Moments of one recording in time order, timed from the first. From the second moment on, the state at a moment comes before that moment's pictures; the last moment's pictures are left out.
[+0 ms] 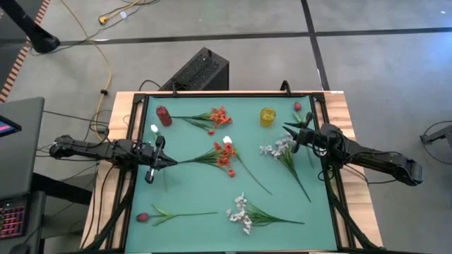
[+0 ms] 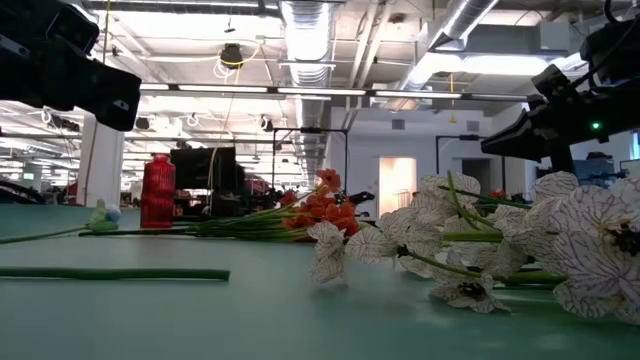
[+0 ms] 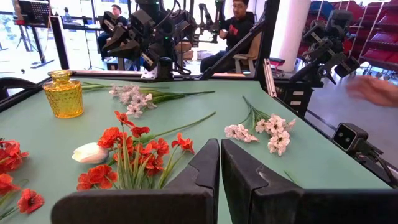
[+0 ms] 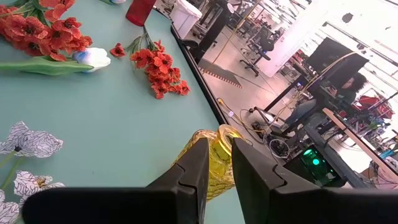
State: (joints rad) left arm -0.13 0.08 0.01 0.03 0.01 -0.08; right arm -0.42 0.25 0.02 0.08 0.16 -0.61
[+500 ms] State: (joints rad) left arm -0.13 0.09 0.01 0.23 -0.19 -0.12; right arm -0.42 0.25 0.02 0.09 0.16 -0.62
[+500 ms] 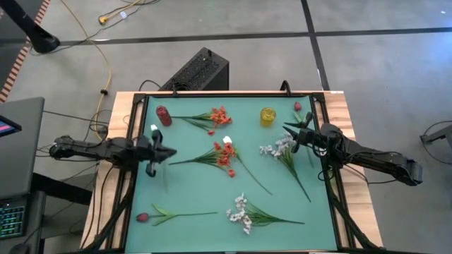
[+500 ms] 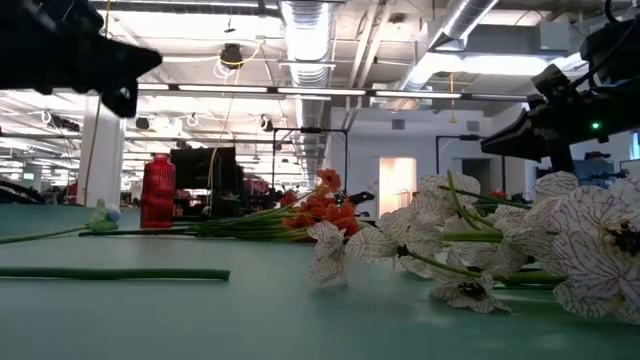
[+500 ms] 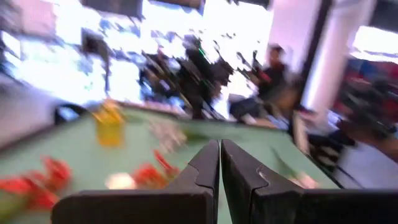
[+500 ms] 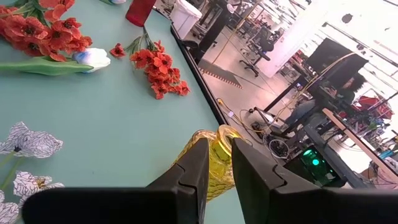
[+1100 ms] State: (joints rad) left arm 0.09 0.44 0.01 0.74 -0.33 0.14; right arm -0.30 0.34 0.20 0.02 0.10 -0.21
